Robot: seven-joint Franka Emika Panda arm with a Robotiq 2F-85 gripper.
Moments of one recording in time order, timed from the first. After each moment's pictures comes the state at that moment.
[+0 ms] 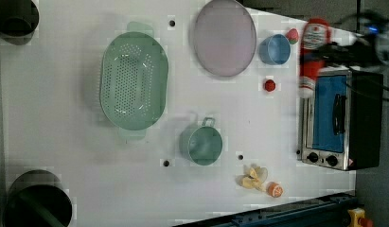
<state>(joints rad) -0.05 0.28 0.08 -1.68 -0.03 0.36 -0.62</state>
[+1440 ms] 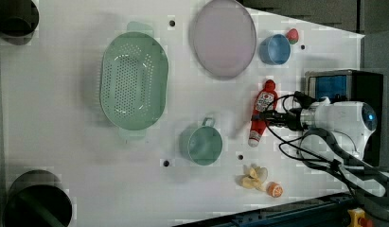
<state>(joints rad) -0.11 0.31 0.03 -2.43 0.05 1.11 -0.62</state>
